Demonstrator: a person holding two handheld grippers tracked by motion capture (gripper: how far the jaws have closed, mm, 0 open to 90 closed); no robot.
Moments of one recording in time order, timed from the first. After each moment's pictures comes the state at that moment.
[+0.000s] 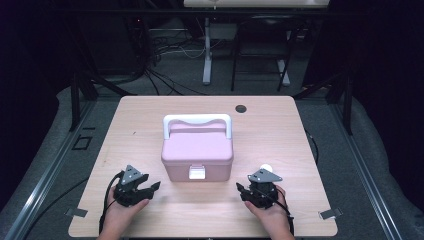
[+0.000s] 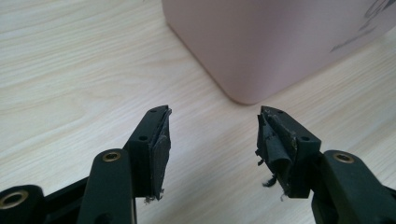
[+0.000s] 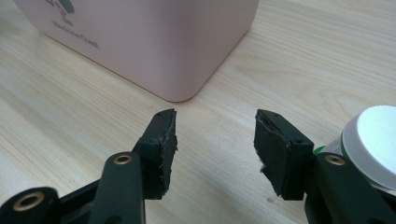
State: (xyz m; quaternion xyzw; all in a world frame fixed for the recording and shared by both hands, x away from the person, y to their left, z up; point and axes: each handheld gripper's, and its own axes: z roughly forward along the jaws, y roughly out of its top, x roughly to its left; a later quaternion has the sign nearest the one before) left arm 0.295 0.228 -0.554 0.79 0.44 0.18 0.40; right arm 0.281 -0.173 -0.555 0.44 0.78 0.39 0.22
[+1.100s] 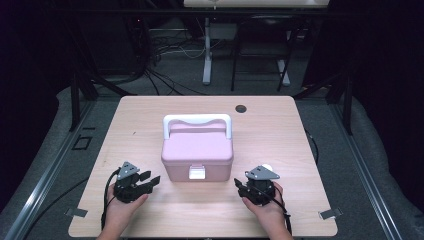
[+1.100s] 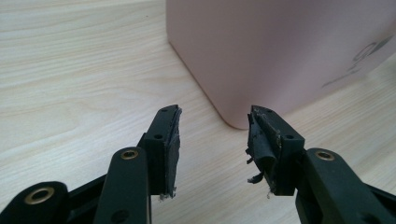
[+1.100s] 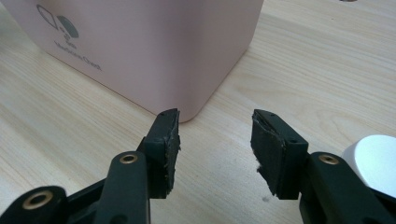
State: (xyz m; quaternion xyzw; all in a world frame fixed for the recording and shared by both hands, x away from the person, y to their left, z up) left arm 0.301 0.228 -0.550 0.76 0.47 0.17 0.42; right arm 0.286 -0.165 -0.547 0.44 0.77 0.39 0.23
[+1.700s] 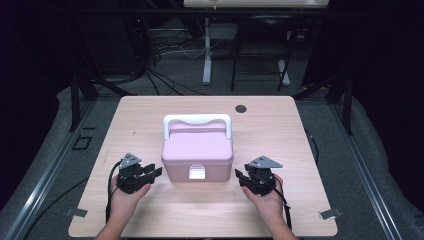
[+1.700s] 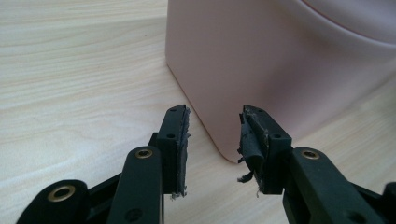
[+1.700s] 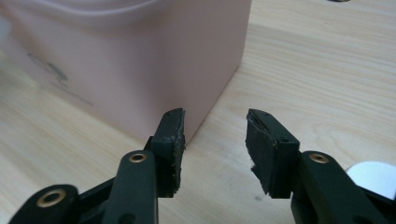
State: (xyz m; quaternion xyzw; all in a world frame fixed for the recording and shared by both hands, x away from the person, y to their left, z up) left arm 0.324 0.222 -0.539 0.74 0.48 0.15 0.44; right arm 0.309 -0.167 -0.535 0.48 0.75 0.41 0.21
